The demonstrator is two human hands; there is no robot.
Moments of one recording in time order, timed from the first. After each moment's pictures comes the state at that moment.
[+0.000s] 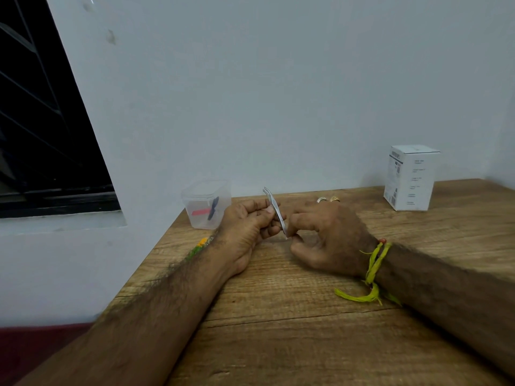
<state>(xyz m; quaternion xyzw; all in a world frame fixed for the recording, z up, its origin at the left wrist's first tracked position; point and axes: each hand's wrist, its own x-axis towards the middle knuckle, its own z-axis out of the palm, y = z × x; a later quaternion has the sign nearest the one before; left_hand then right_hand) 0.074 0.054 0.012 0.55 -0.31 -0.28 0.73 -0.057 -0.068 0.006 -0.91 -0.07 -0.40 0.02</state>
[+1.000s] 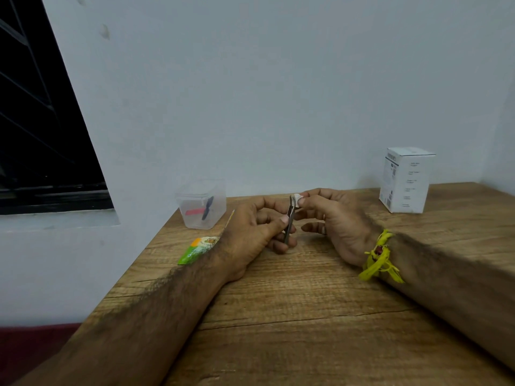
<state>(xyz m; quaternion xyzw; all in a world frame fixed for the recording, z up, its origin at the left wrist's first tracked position) 0.062 0.054 0.010 0.58 -0.43 -0.25 0.64 -0.047 -0.076 0.016 -0.64 0.15 -0.34 0.67</state>
